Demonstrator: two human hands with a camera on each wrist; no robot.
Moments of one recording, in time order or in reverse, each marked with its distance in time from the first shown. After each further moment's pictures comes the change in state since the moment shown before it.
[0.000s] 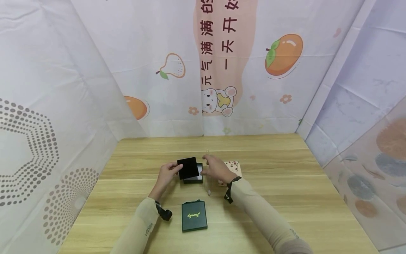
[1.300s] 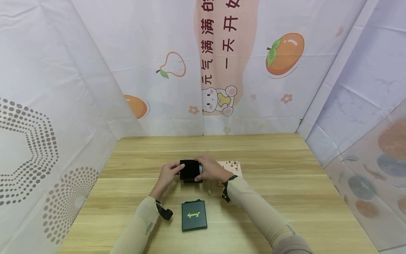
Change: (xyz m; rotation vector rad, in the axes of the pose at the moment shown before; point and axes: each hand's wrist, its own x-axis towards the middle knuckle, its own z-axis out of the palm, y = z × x) left_hand 0.000 0.003 0.004 -0.009 -0.060 0.007; right_hand 0.009 -0.003 0.009 -0.028 -0.097 -0.179
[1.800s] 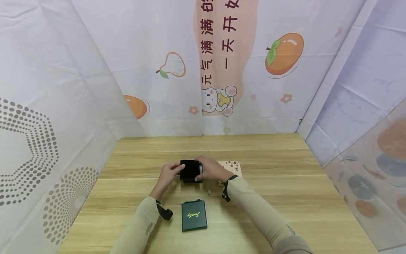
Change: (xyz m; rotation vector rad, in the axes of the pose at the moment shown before) left_hand 0.001 -0.002 0.001 0.003 -0.001 -0.002; right_hand -0.002 -0.004 -0.003 -0.007 -0.002 0.010
